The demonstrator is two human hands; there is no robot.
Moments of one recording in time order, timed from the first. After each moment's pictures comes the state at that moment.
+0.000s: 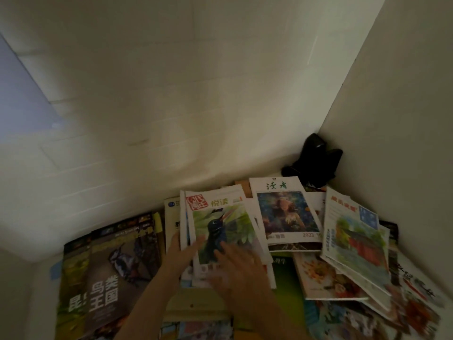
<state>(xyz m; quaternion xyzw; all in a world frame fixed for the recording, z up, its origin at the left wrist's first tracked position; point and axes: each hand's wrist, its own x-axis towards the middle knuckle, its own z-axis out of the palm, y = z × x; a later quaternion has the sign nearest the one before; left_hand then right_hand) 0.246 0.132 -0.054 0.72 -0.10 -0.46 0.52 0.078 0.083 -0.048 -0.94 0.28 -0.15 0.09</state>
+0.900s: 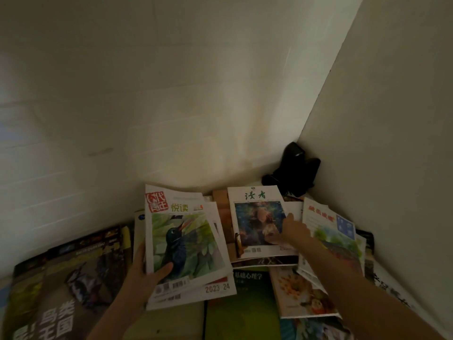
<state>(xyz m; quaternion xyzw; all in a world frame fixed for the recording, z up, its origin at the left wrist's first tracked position) 0.257 0.129 -0.084 0.71 -0.11 -0.43 0.55 0.014 -0.140 -0.049 -0.74 0.62 0.16 0.20</state>
